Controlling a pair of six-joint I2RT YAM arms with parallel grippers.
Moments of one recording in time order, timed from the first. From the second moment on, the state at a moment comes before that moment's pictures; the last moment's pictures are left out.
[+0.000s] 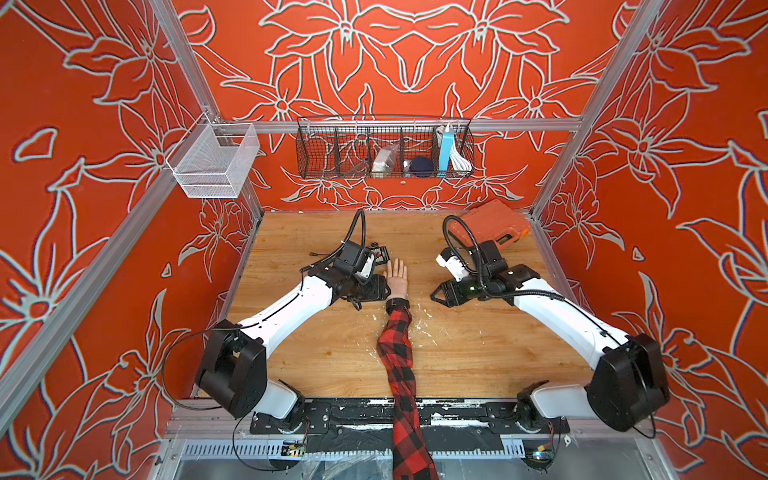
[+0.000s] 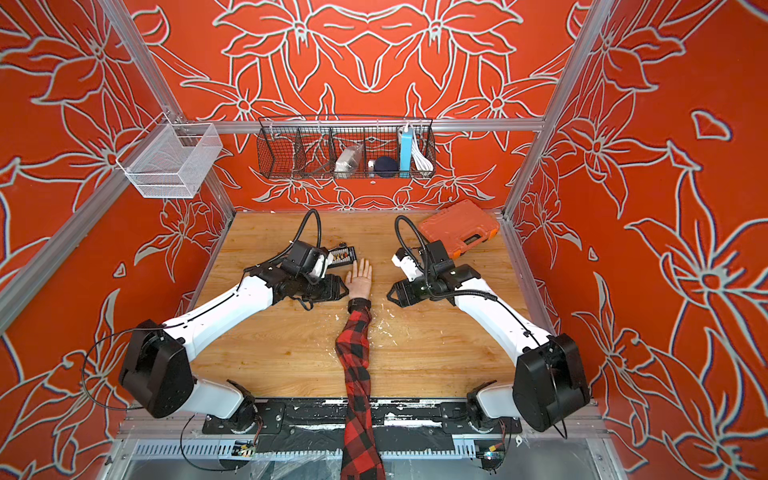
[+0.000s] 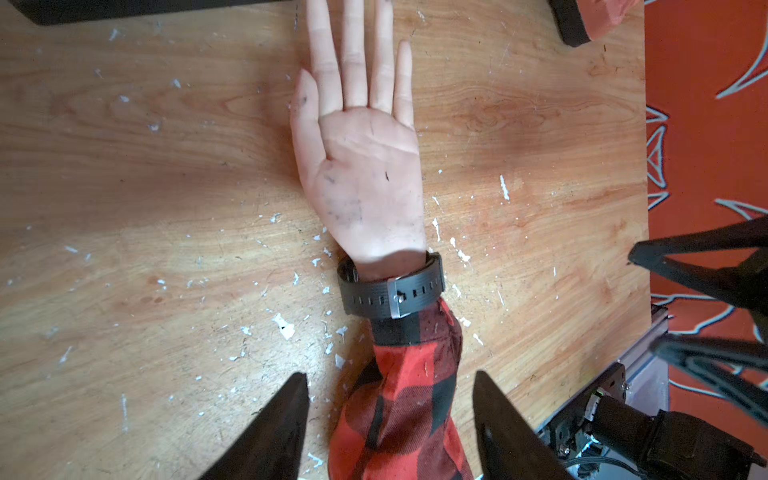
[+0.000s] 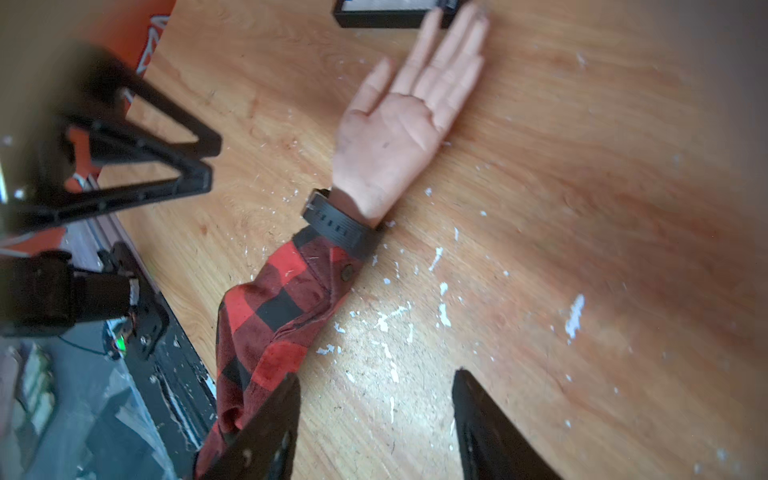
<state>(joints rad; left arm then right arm) -0.46 1.48 1.13 -0.64 0.30 -0.51 0.48 1.36 1.02 -0.59 -0.49 -0.02</state>
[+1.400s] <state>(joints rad) -0.12 1.54 1.19 -0.76 0.47 -0.34 0.62 1.81 1.23 -0.50 -0.60 -0.89</state>
